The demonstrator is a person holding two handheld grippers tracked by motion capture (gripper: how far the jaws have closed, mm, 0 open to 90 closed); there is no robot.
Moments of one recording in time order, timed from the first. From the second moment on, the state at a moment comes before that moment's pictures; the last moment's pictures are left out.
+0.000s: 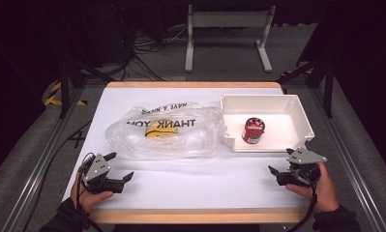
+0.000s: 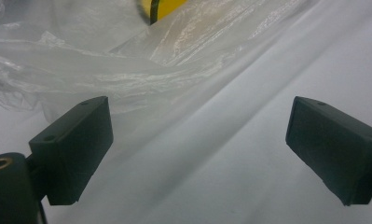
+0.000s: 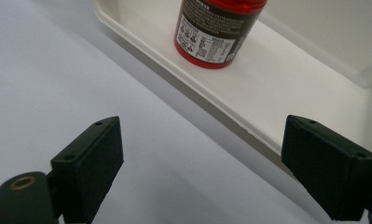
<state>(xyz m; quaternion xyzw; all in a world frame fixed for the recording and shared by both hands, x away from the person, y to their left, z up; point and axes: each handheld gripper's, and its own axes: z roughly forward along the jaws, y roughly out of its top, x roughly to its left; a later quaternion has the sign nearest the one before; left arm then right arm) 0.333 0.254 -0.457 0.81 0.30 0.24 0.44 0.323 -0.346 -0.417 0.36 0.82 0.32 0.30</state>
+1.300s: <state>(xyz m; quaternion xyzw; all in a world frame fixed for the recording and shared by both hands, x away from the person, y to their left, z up) 0.335 0.256 -0.457 0.81 0.30 0.23 0.44 0.301 -0.374 -0.444 0.41 0.73 0.40 0.37</state>
